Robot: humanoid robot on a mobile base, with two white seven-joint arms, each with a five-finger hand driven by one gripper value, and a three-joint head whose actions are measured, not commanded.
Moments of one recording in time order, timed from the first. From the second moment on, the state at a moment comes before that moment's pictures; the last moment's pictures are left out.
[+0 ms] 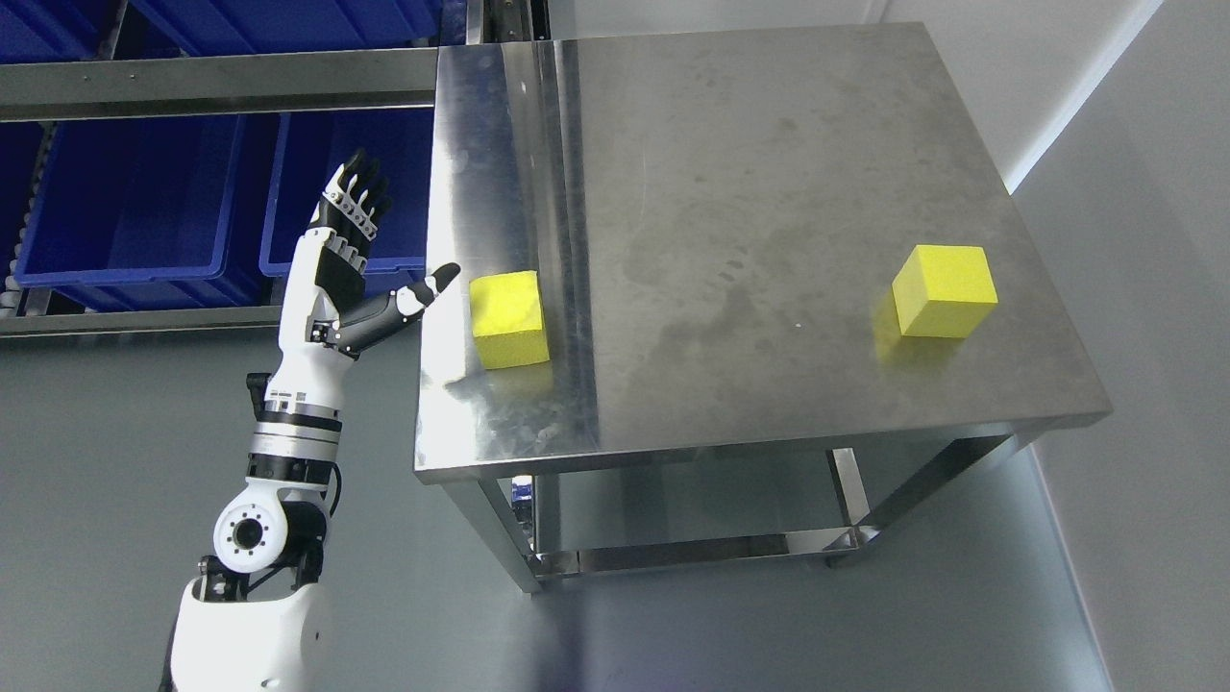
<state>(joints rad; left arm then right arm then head) -0.10 0.00 0.04 -1.72 0.14 -0.16 -0.17 0.00 0.00 -0.09 0.00 0.00 -0.10 0.02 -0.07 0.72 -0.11</state>
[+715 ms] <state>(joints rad) -0.10 0.07 0.05 -1.72 0.14 -0.22 -0.61 0.00 0.00 -0.09 0.00 0.00 -0.10 0.02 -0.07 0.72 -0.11</state>
